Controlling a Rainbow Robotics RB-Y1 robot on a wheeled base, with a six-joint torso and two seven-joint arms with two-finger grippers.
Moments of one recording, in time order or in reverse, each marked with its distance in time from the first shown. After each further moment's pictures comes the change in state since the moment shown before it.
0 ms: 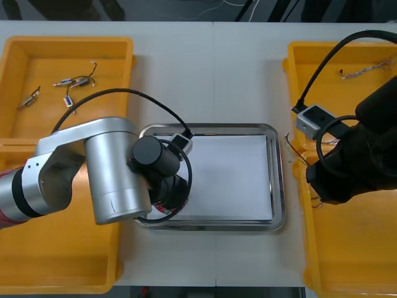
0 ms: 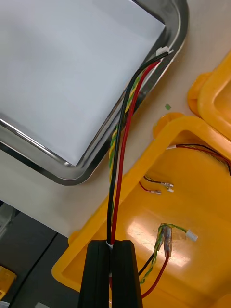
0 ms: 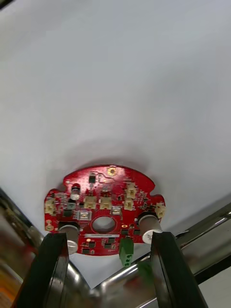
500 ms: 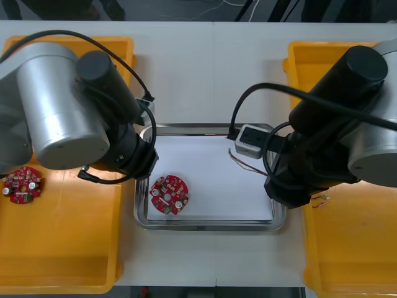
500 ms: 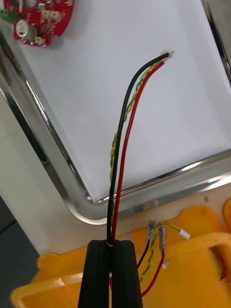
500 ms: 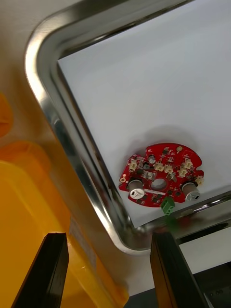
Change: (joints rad) right arm -0.131 0.202 0.197 0.105 0.112 0.000 0.434; left arm 0.000 0.052 0.343 -0.056 0.248 0.282 0.000
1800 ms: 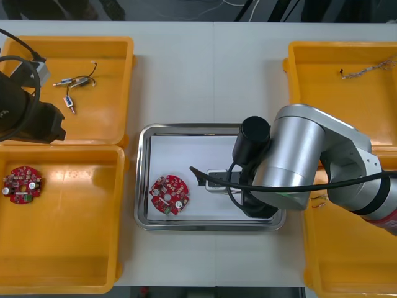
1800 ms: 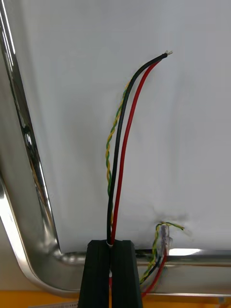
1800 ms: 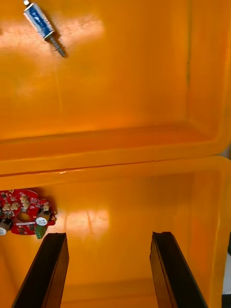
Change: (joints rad) right arm 0.060 0.214 0.253 0.277 0.396 -0.075 0.436; left arm 0.253 0.085 0.598 0.092 0.017 0.110 -0.298
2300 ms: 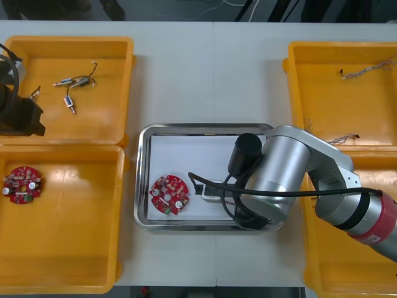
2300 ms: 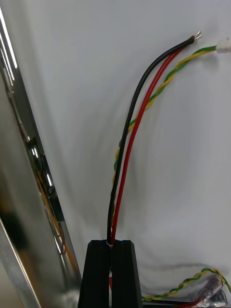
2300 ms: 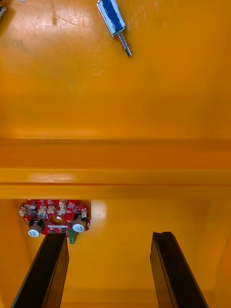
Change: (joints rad) right arm 0.093 0.065 0.001 0.104 0.060 -0.078 0.000; left arm -0.011 0.000 0.064 0.208 -0.053 -0.028 -0.125
